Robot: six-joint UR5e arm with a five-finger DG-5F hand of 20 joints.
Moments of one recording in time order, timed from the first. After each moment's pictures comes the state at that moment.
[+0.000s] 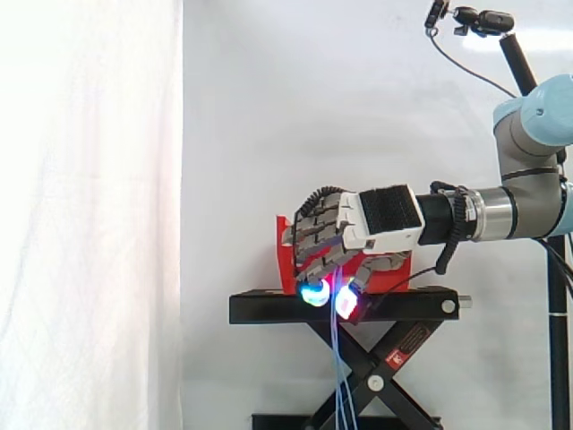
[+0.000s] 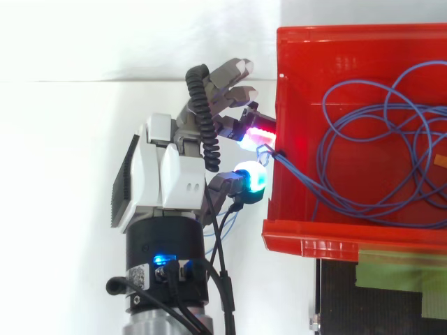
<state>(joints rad) -0.15 -2.22 -1.14 -3.00 -1.84 -2.59</state>
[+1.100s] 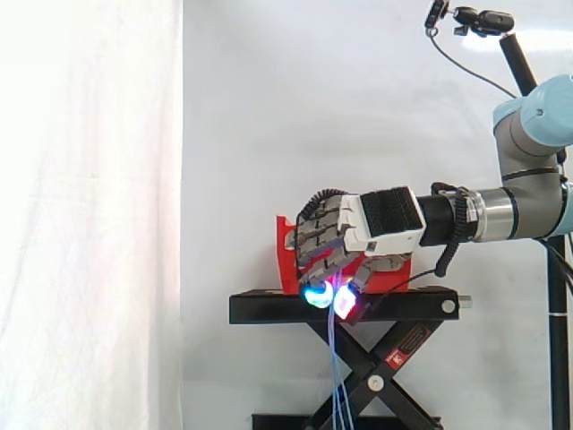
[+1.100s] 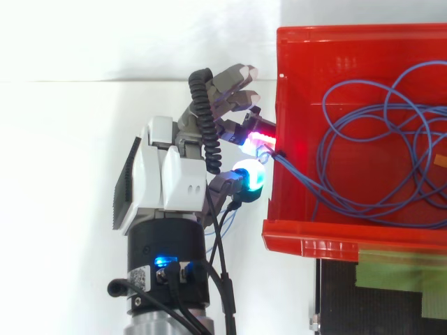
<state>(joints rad) -0.15 -2.22 -1.14 -3.01 -1.84 -2.60</state>
